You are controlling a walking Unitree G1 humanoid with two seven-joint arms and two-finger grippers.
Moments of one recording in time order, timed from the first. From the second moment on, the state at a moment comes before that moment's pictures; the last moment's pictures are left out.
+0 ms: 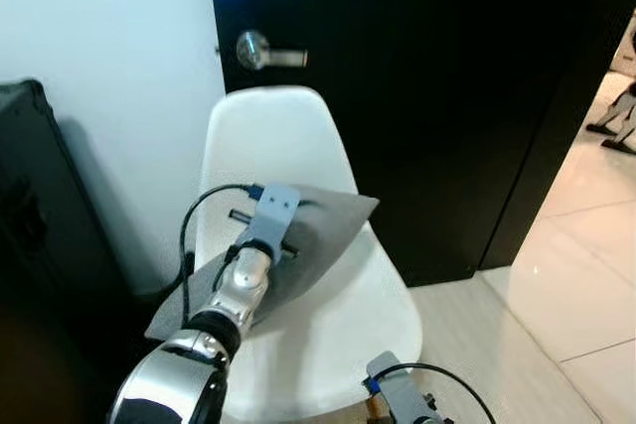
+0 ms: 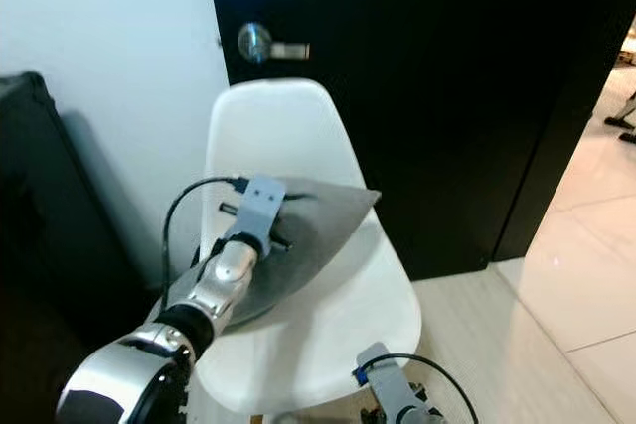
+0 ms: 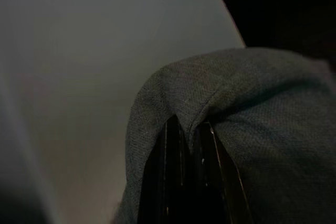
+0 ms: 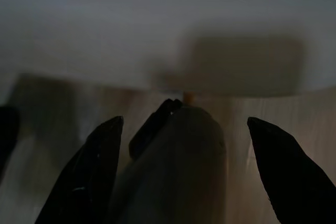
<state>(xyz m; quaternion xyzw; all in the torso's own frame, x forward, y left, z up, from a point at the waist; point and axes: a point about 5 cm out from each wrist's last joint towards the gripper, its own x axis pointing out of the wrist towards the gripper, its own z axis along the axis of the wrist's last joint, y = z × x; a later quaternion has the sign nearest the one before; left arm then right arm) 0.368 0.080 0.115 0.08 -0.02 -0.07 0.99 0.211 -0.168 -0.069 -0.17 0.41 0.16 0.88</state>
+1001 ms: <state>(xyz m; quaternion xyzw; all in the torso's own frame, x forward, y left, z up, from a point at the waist) 0.327 0.062 0.041 -0.16 0.20 -0.18 0.95 0.228 -0.188 -0.057 -0.16 0.38 0.08 0.91</state>
